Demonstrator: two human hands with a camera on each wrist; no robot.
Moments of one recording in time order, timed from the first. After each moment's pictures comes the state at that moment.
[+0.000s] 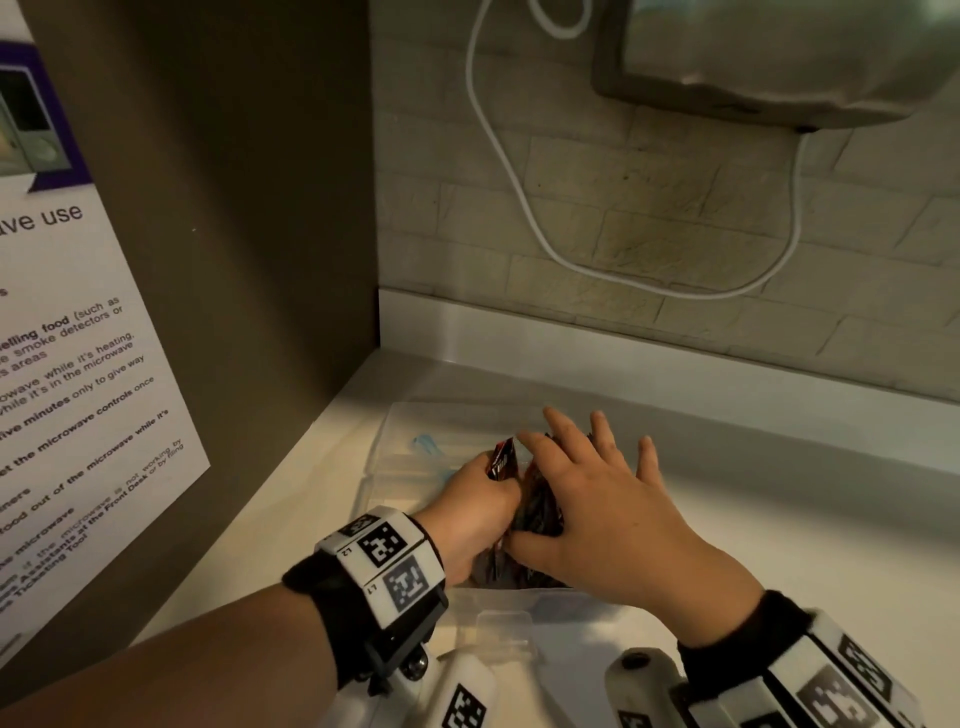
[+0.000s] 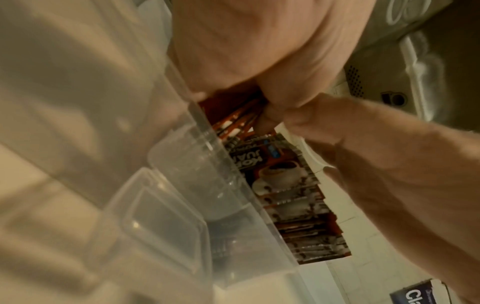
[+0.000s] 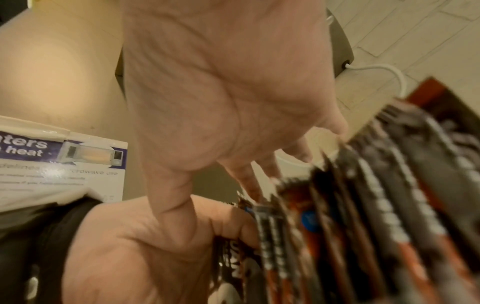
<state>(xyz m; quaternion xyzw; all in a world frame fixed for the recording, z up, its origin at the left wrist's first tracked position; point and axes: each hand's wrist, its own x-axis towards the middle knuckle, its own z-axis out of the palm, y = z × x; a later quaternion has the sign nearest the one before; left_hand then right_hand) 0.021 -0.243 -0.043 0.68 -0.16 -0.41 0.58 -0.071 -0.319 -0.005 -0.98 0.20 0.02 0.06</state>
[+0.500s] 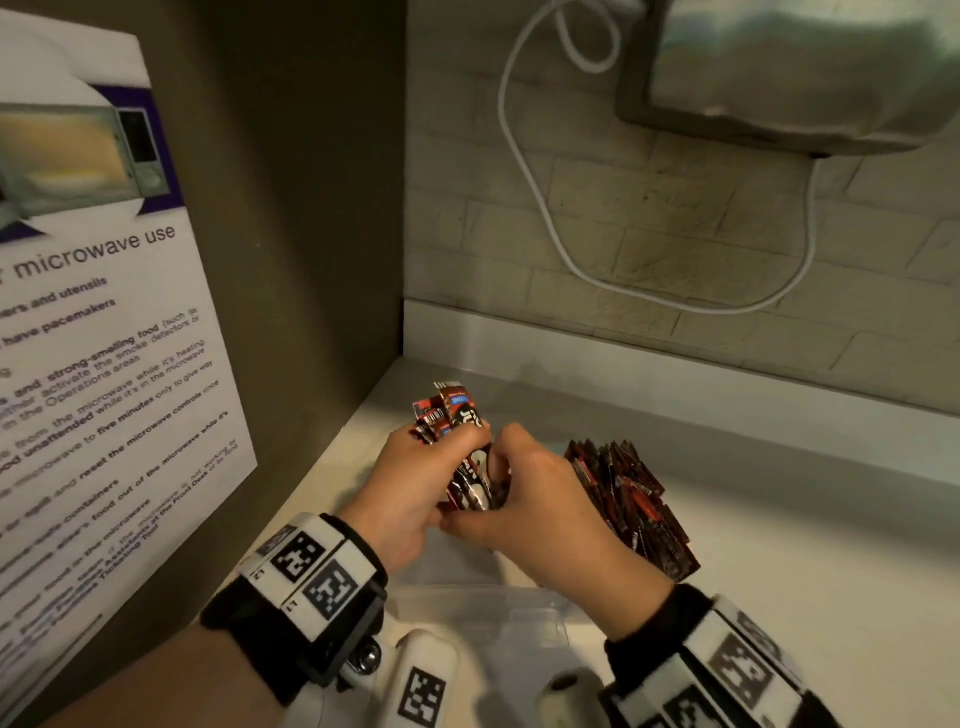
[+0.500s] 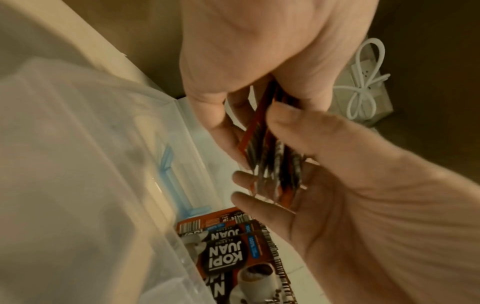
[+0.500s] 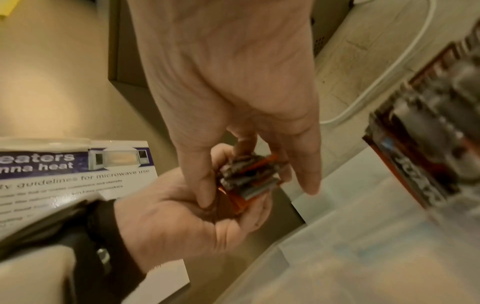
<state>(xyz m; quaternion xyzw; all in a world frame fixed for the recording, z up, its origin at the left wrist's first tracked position) 0.056 -0.189 -0.024 0.62 -0.11 -0.30 0.72 -0.032 -0.266 -0.010 -0.92 0.16 -0.13 0.34</state>
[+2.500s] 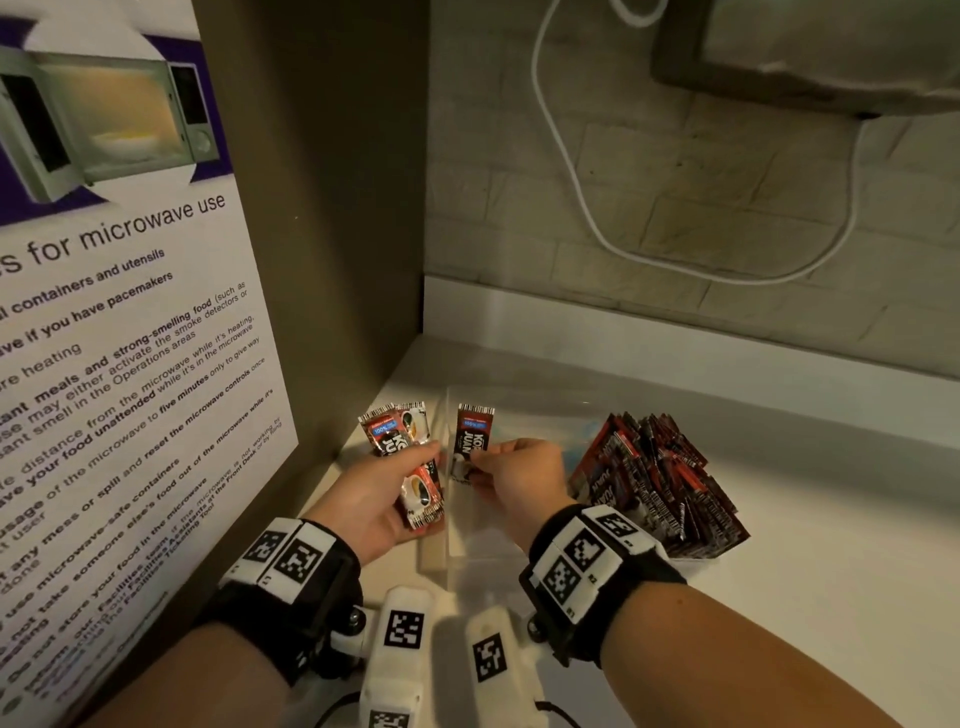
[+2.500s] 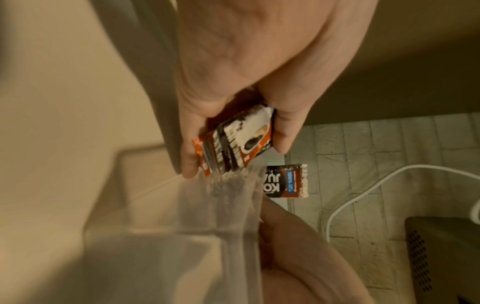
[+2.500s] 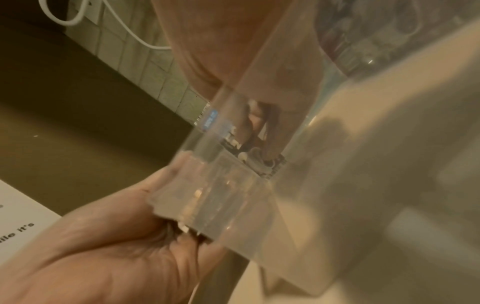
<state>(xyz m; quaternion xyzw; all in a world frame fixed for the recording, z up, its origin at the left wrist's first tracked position) 0.106 -0.143 -0.077 0.59 0.04 -0.40 0.70 0.057 -0.270 -0.106 -0.58 0.43 -0.20 0.66</state>
